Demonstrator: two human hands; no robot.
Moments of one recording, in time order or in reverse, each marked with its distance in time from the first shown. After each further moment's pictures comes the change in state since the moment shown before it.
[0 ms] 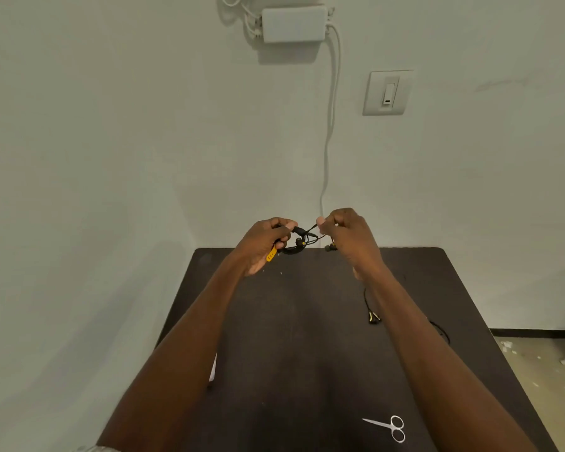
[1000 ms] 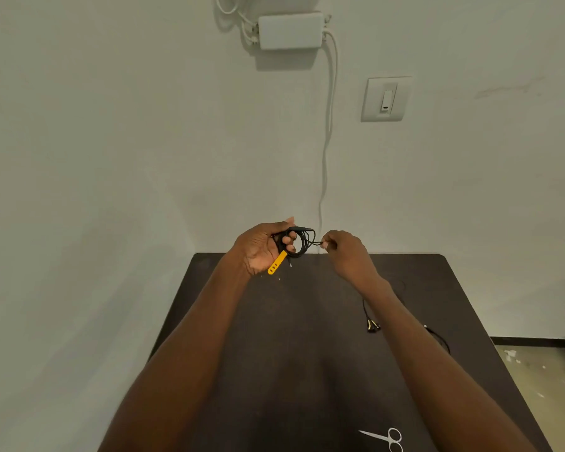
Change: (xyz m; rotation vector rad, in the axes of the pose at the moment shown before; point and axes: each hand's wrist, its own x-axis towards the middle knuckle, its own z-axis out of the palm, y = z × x) left_hand 0.002 0.018 0.014 -0.537 -0.035 -0.242; right_hand 0.037 0.057 -0.004 -0.575 -0.089 -0.122
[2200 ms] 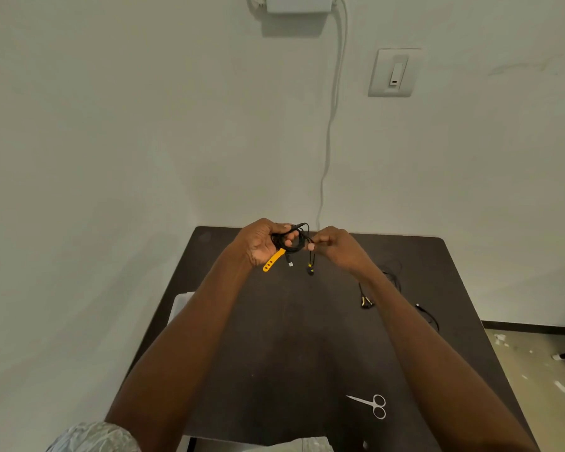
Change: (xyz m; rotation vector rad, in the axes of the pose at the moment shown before) left_hand -0.013 -0.035 -0.006 -0.062 0.158 -0.105; right_hand -0.026 0.013 0.008 0.315 -0.273 -0.079
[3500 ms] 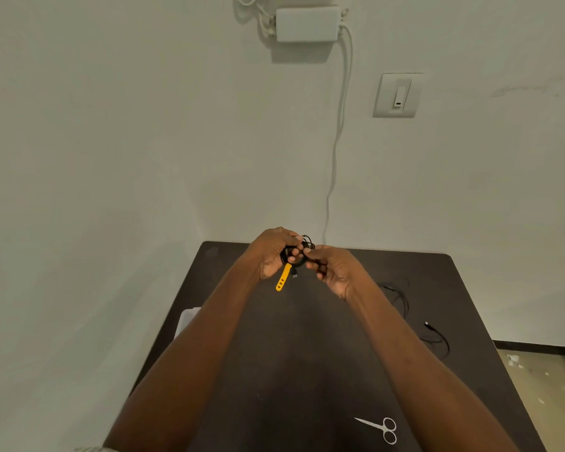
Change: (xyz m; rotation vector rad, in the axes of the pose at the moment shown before) left_hand -0.001 0.007 0.008 0.295 0.021 0.196; right_hand 0.004 -0.029 0.027 0.831 0.074 0.458
